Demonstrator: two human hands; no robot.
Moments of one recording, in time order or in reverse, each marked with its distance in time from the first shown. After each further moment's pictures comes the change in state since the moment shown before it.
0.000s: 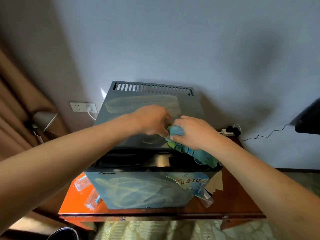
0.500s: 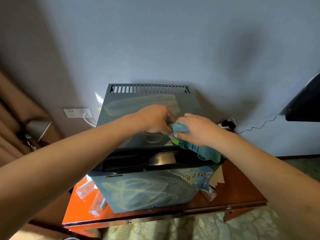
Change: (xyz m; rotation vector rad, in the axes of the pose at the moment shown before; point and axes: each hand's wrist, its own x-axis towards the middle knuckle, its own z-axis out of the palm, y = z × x) left_hand 0.003 -0.004 0.001 -0.081 0.001 0.059; right_hand -0.008 -0.004 0.002 0.029 0.004 0.059
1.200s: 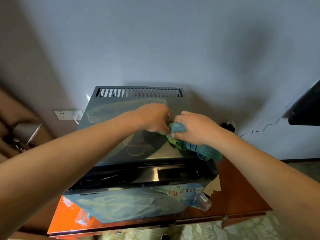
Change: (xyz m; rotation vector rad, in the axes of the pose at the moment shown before) left_hand 0.062 0.022 -0.008 0.092 -0.059 -0.026; right_hand 0.033 0.062 -0.008 -0.011 0.026 -0.064
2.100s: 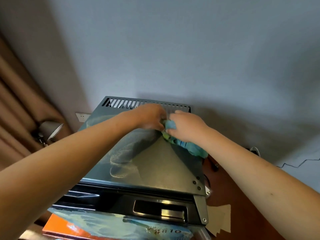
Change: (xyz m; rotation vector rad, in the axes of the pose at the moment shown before) left_hand 0.055 -0.028 -0.019 -0.034 0.054 -0.202; right_hand 0.090 0.039 -0.009 -0.013 0.058 -0.148
